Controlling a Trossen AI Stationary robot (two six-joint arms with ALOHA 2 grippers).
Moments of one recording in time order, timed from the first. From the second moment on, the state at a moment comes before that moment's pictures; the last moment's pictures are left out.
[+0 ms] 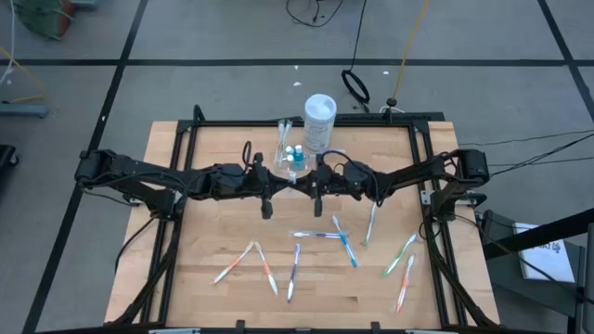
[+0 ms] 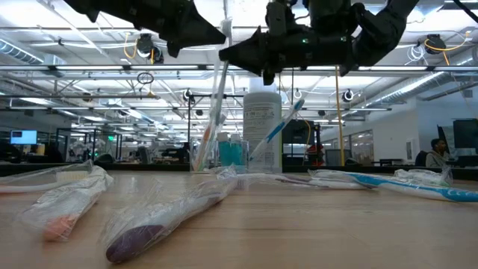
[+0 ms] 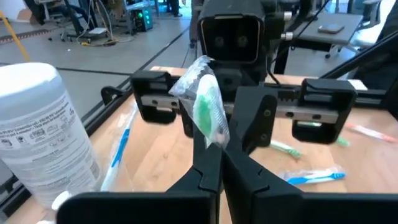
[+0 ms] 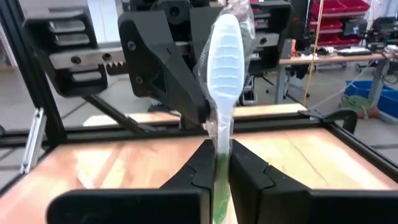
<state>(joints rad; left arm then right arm) -0.04 1.28 0.76 0.29 -0.22 -0.03 -0.09 1.68 0.79 0.91 -0.06 0.05</state>
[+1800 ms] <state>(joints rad) -0.01 1.28 0.76 0.24 -0.32 -0.02 -0.29 1.77 0.68 1.27 0.29 -0.15</state>
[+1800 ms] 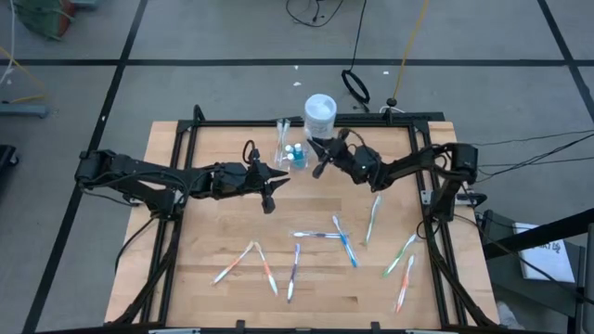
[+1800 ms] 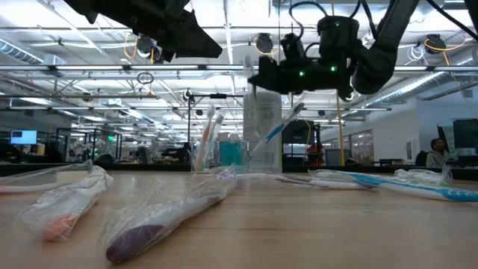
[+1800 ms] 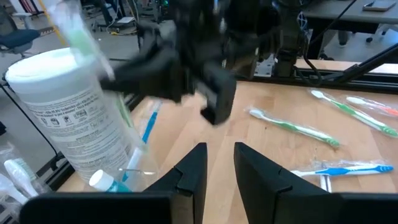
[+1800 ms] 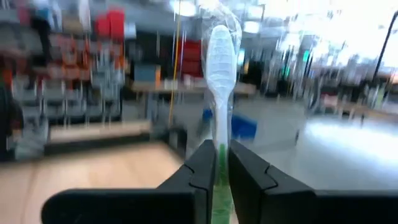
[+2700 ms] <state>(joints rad) -0.01 1.28 0.76 0.24 -0.32 -0.03 -0.37 1.76 0.68 0.95 0.29 -0.02</state>
